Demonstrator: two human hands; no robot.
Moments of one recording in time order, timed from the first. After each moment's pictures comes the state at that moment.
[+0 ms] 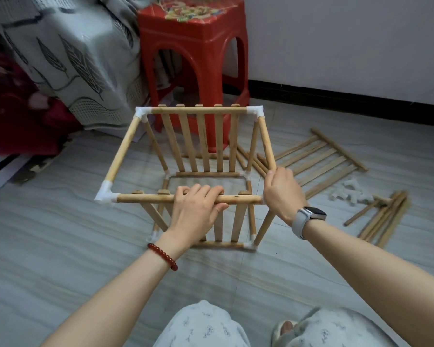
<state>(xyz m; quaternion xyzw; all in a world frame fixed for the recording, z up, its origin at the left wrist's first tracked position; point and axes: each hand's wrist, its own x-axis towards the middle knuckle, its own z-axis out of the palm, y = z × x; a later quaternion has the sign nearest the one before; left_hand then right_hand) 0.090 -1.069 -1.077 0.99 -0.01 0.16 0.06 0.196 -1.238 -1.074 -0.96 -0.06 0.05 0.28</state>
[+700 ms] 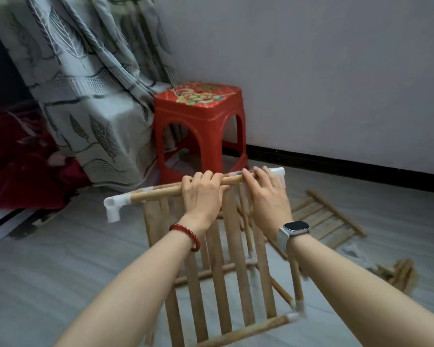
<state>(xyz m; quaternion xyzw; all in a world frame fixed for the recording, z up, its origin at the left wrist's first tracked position) 0.210 -1.062 -0.990 0.96 0.11 0.25 0.01 0.255 -1.210 -0.998 -0.93 -0.30 -0.17 0.14</state>
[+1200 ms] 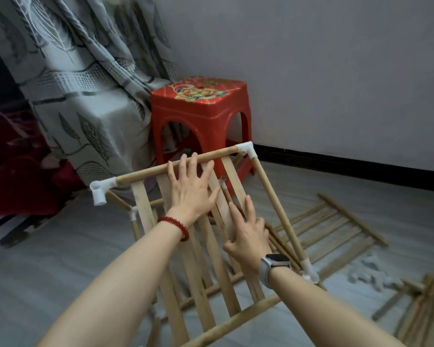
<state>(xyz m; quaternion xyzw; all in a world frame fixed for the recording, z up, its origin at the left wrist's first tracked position) 0.278 -1.001 -1.019 0.97 0.12 0.19 -0.06 0.275 -1.162 -1.081 -0.94 -0.26 0.05 0.22</state>
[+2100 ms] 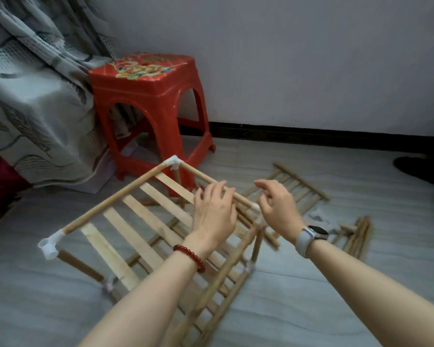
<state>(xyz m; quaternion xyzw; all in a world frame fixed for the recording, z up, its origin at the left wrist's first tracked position) 0.229 -1.142 -1.051 0.98 -0.01 0.12 0.13 0.284 -1.296 -1.058 -0.90 -0.21 -0.10 0.38</state>
